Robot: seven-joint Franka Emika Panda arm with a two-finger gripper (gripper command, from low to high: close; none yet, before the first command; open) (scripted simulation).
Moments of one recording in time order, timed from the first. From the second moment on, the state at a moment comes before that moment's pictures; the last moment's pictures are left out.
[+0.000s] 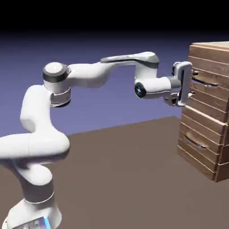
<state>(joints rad) -1.89 -1.12 1.57 -1.70 2.80 2.70 0.66</state>
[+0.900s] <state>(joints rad) -1.19 -1.15 1.20 -2.44 2.76 2.59 0.60</state>
